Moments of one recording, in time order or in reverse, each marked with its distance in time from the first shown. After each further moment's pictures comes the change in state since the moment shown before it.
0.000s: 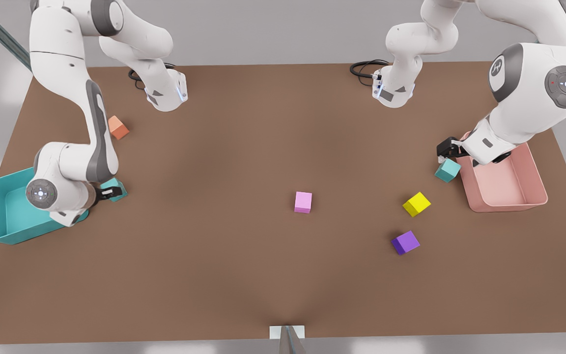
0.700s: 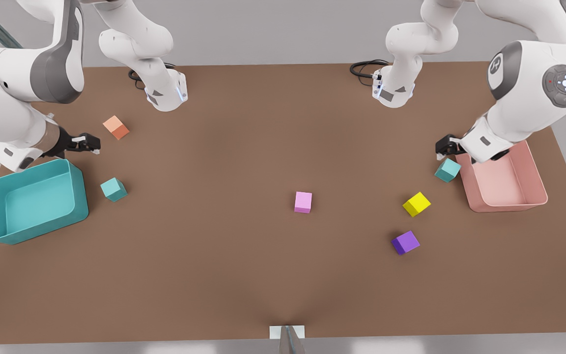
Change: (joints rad) left arm -0.009 -0.003 0.001 0.002 0.001 -0.022 -0.004; right arm 0.098 -0.266 0.002 0.322 0.056 -0.521 0.168
